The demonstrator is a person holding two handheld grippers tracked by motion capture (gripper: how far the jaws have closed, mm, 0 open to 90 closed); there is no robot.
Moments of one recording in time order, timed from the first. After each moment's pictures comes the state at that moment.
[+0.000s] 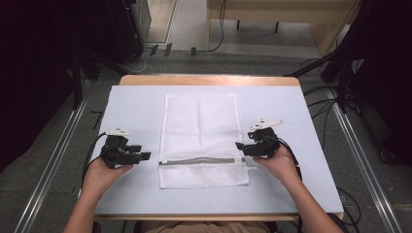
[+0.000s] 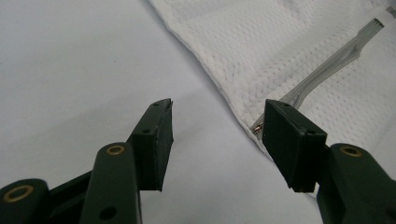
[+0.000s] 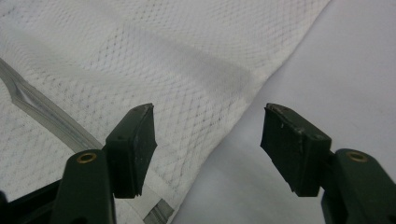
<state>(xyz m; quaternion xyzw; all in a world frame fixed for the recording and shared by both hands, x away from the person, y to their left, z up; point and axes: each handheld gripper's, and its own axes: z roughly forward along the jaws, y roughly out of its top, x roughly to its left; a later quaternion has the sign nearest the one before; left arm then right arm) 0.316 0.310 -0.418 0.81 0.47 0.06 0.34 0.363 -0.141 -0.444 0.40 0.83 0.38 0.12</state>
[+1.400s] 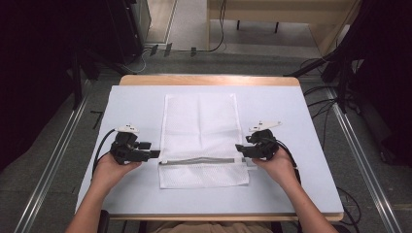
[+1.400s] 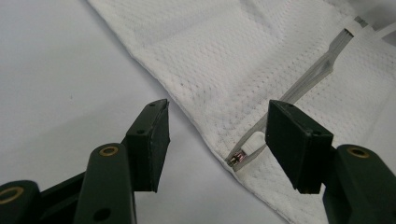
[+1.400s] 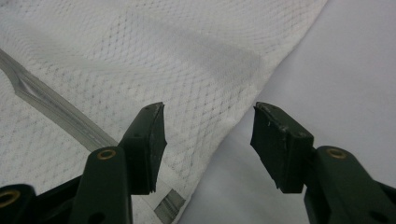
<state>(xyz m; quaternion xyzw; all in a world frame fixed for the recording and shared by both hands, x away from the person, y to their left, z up) 0.329 0.291 -0.421 0.82 0.44 0.04 0.36 0.358 -0.137 -0.446 0.41 0.83 0.36 0.11</state>
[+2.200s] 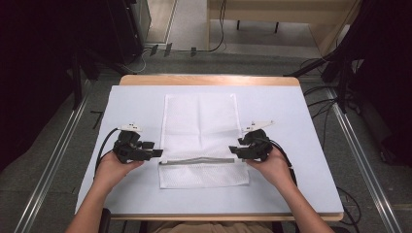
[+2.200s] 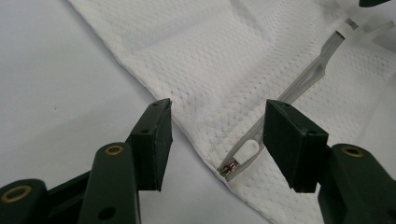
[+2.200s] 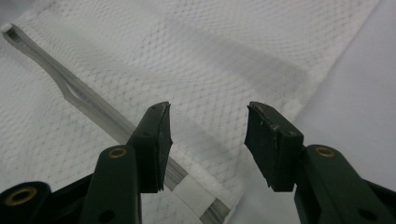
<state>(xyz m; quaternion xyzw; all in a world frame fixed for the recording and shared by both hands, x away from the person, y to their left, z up) 0.335 0.286 -0.422 0.82 0.44 0.02 0.36 0.350 -0.115 -0.435 0.39 0.84 0.36 0.09</state>
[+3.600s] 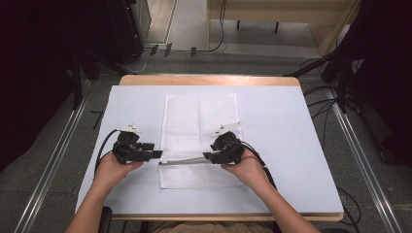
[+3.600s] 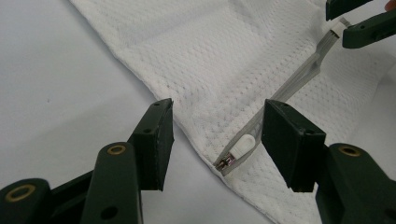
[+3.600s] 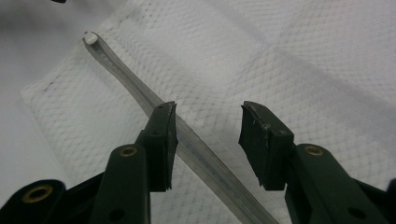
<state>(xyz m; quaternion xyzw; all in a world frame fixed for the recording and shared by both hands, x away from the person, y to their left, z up) 0.332 0.288 -0.423 0.82 0.44 0.01 0.37 0.340 -0.039 -0.429 0.34 0.87 0.36 0.04</state>
